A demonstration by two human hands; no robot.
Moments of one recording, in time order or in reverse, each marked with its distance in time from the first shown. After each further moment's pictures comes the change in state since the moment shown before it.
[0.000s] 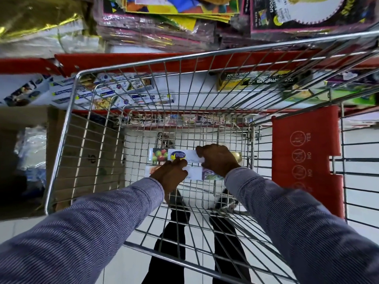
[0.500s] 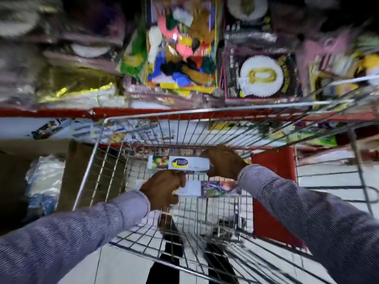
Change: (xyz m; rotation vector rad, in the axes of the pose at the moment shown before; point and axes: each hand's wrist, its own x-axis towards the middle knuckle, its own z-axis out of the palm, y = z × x) left_hand -0.066 -0.006 -0.145 -0.371 0.272 -0.029; right_hand -0.047 -0.002 -0.163 -0.034 0.127 -0.047
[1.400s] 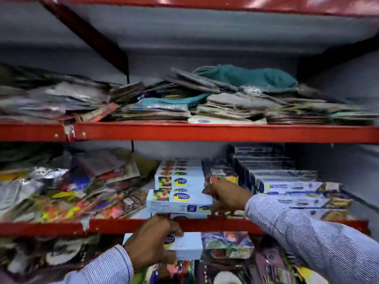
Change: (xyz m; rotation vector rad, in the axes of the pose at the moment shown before) left_hand -0.016 0.142 -0.407 0.189 0.666 0.172; right_hand -0.090 -0.063 -0.484 -0.281 0.527 -0.068
